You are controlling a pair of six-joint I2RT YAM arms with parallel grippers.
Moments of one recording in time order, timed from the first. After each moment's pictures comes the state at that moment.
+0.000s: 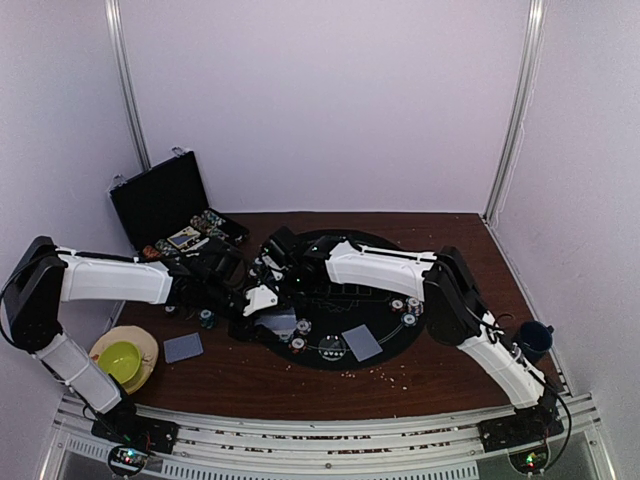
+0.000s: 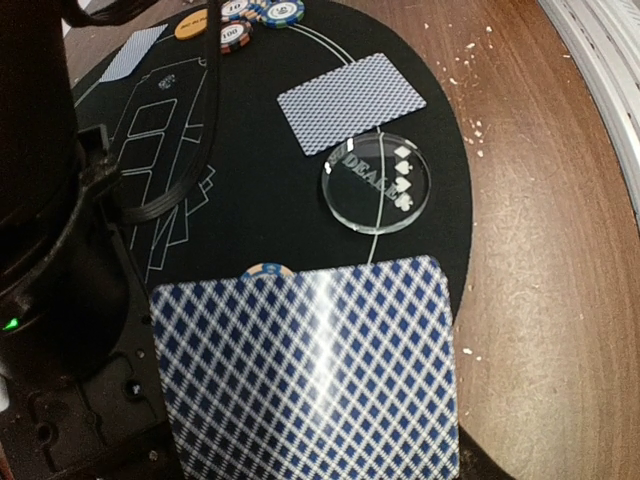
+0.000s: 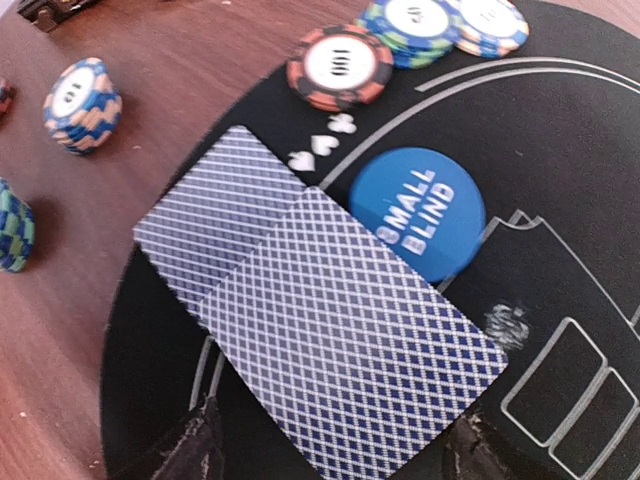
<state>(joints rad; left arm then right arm) -0.69 1.55 0.86 -0.23 0.45 0.78 0.96 2.57 2.31 -0.68 0.09 0.25</state>
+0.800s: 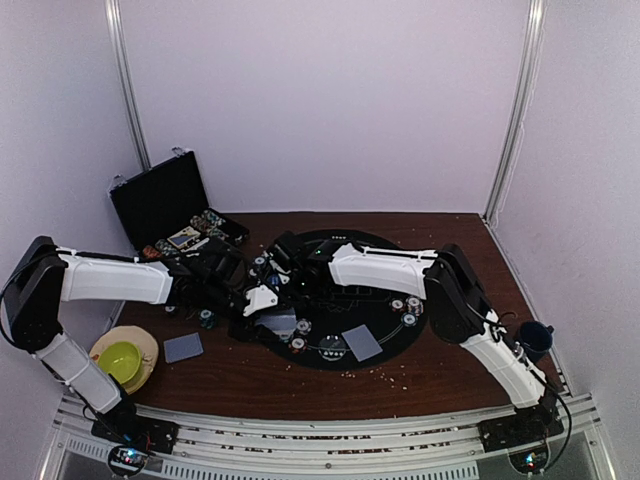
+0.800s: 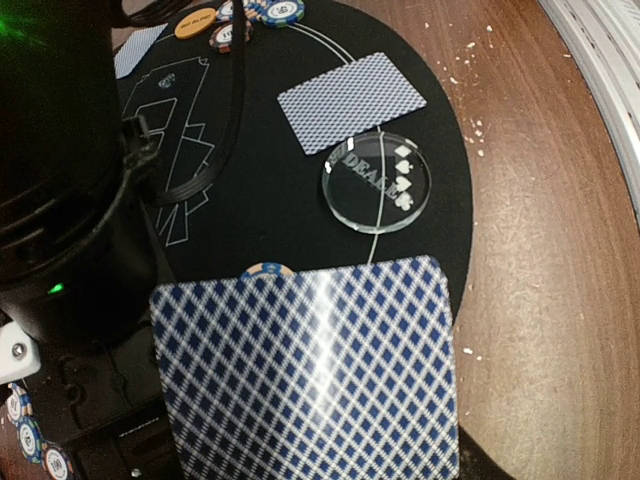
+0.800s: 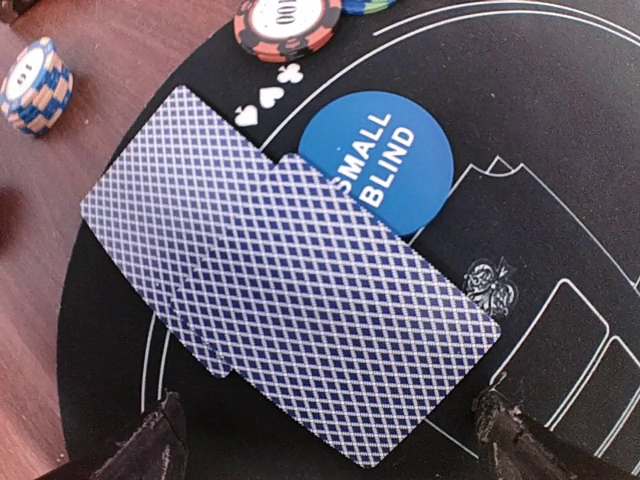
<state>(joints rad) -0.69 1.55 0.86 -0.23 0.45 0.78 0.95 2.55 2.23 -0.68 0.10 0.29</state>
